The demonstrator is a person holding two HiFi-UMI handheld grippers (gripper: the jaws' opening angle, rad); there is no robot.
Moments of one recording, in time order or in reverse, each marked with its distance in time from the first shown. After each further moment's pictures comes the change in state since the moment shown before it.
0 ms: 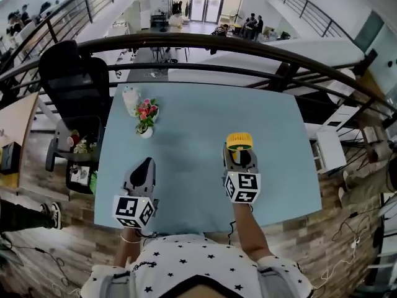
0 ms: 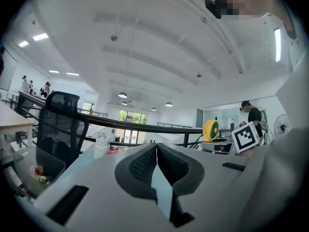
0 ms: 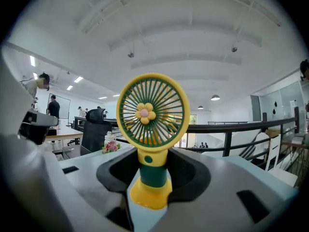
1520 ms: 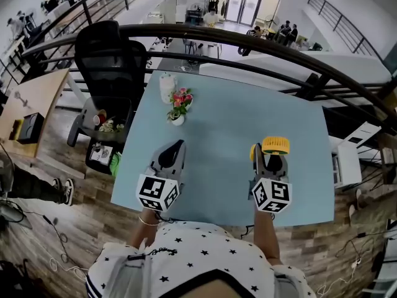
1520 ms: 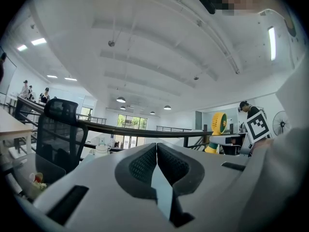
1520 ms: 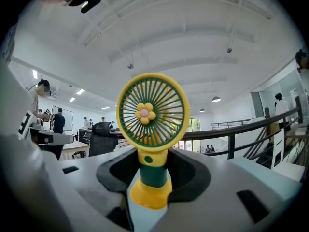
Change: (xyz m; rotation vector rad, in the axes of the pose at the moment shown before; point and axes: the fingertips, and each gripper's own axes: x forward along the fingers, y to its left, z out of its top) left arm -0.010 0.006 0.022 0.031 -0.045 -0.009; right arm -0.041 0.029 0.045 0.069 -0.092 0.042
